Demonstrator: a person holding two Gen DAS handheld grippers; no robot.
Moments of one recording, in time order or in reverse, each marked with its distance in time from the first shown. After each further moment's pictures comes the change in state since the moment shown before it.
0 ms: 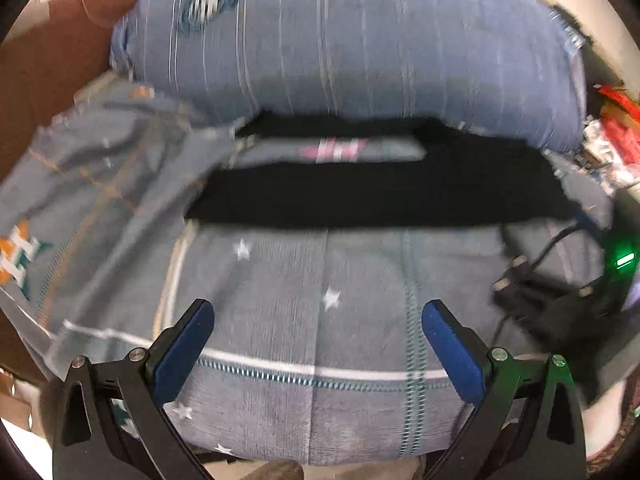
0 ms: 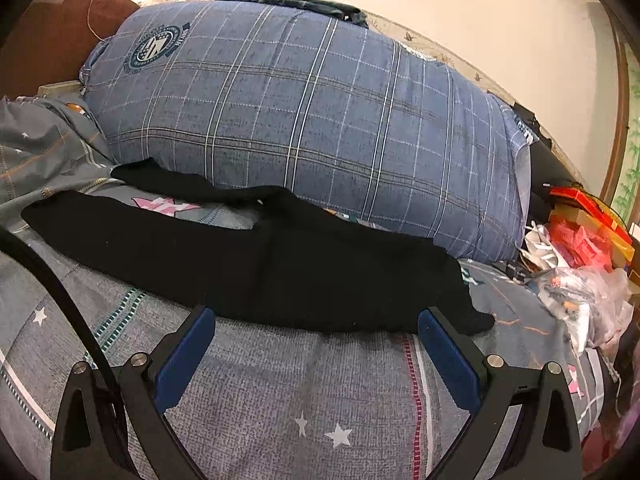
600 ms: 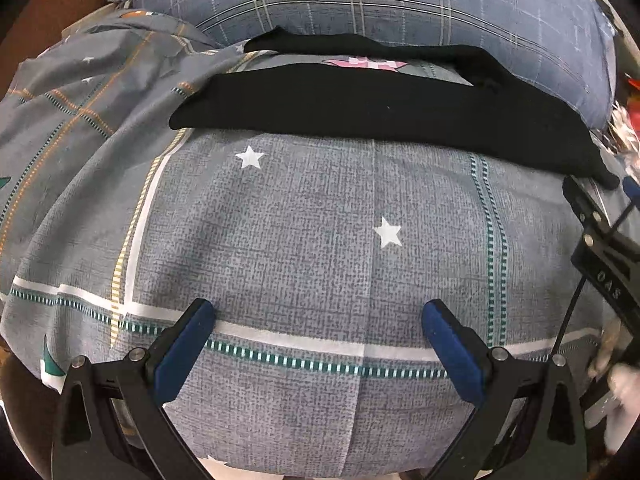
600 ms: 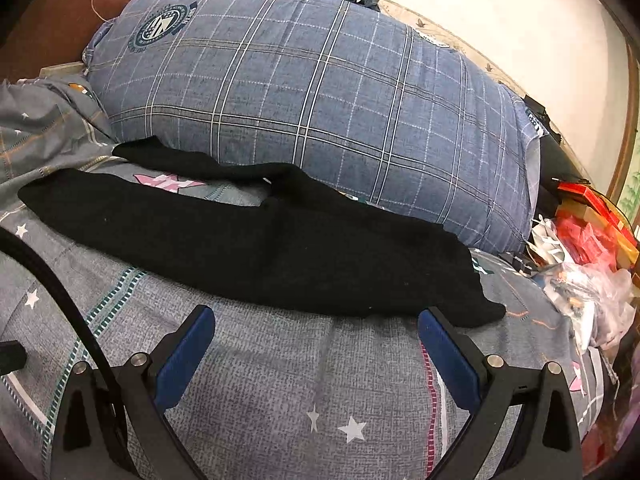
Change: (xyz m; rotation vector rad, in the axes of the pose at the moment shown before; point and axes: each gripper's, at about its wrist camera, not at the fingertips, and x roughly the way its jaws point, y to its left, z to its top) left arm 0.061 0.025 -0.034 -0.037 0.153 -0.021; right arm 0.012 0.009 -0.007 -0.030 0.052 0.007
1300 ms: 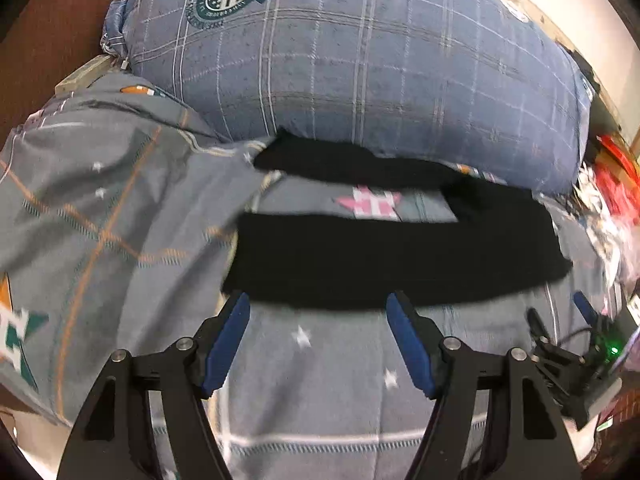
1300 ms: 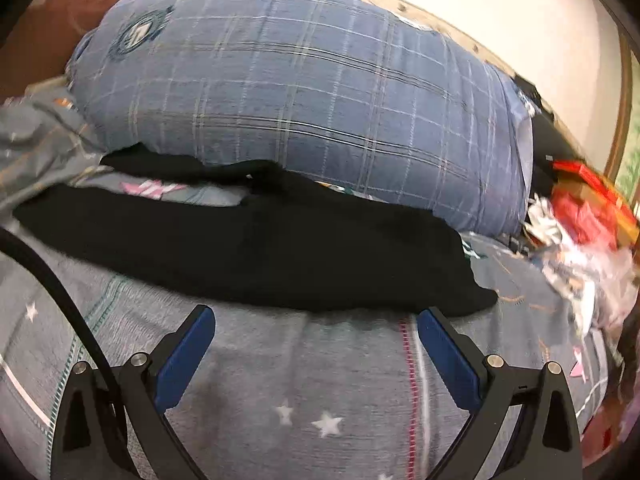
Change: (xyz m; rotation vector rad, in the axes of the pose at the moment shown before) left arm -0.071 0.062 0.112 -0.015 -0.138 -0.134; right arm 0.001 -0.031 0.006 0.079 0.044 0.009
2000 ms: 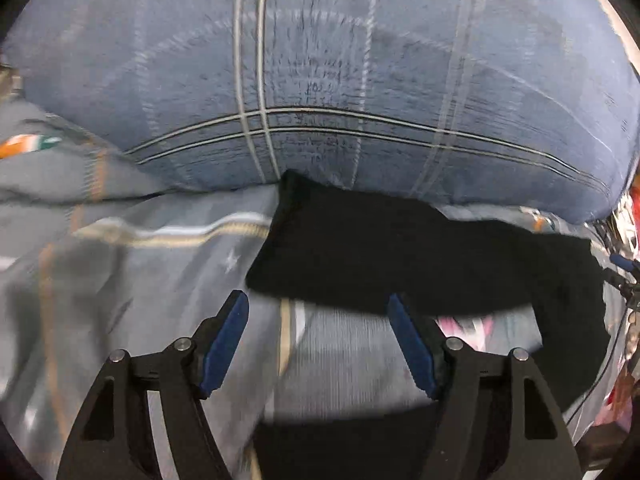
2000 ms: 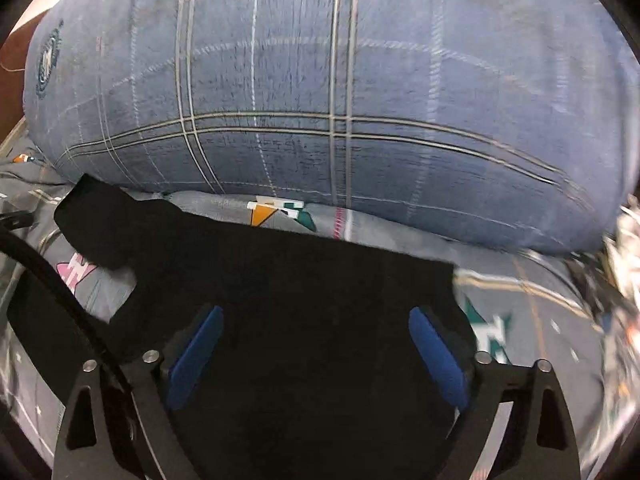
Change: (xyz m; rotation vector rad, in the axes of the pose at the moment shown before) left arm 0.204 0.045 0.168 0.017 0.208 -0.042; right arm 0.208 -0.129 0.152 0.002 0.385 0.320
